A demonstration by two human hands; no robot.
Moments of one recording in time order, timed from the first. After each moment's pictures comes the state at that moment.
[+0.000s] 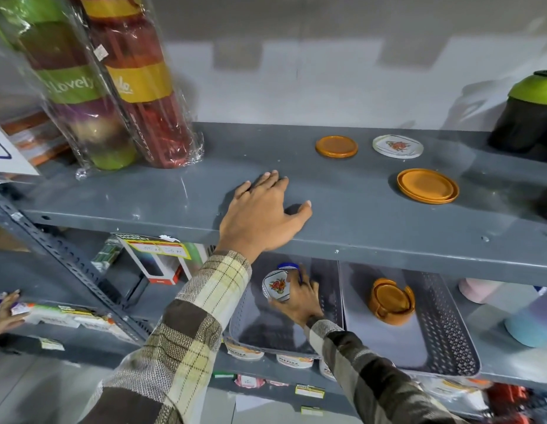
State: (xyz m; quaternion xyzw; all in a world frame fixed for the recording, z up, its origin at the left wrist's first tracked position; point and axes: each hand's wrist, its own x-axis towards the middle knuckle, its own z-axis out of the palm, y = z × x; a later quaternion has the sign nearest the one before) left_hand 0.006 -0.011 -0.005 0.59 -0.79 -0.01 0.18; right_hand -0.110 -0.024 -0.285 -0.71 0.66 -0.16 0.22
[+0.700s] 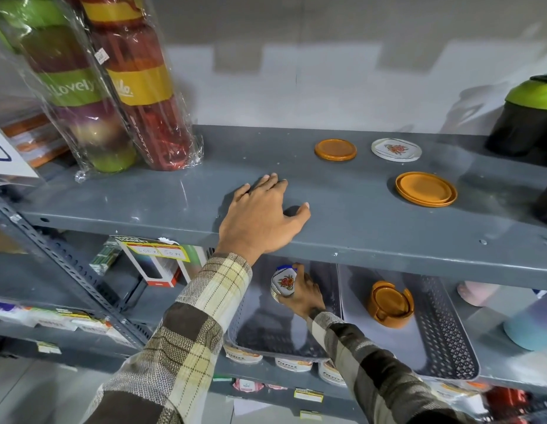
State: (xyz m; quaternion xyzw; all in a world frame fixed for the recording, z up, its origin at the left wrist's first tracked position) left_hand 0.006 -0.013 -0.008 0.59 -0.78 0.00 0.19; right_hand -0.122 -0.042 -0.288 -0.66 0.68 -0.19 0.27
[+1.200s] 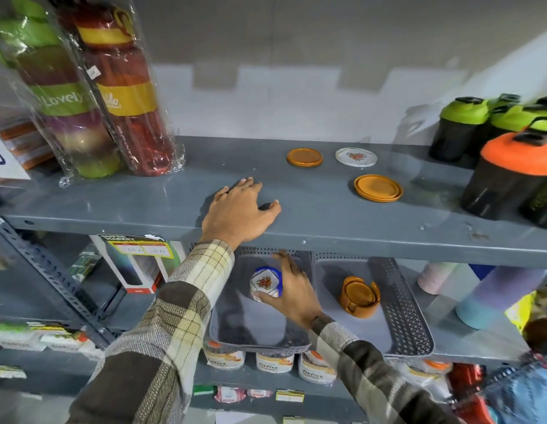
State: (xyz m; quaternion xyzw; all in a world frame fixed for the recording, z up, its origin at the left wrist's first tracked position) left_hand 0.004 -0.008 -0.001 0.60 -0.78 -0.03 0.19; right_hand -0.136 0.031 -0.187 -0.73 0.60 -0.28 0.16
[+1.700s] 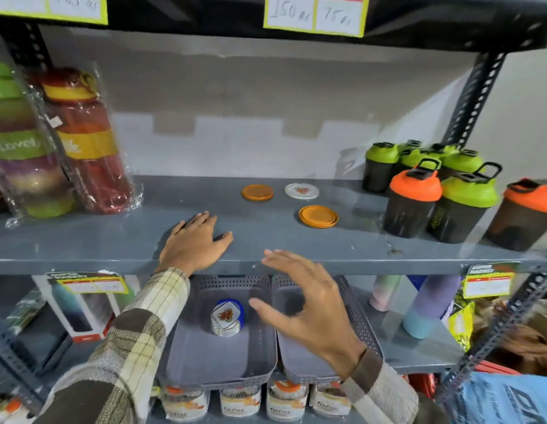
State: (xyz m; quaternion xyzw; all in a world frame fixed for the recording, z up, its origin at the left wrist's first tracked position) left_hand 0.005 -0.008 -0.003 0.60 -0.79 -0.03 0.14; right_hand -0.194 0.158 -0.025 -0.73 0.47 -0.49 -0.02
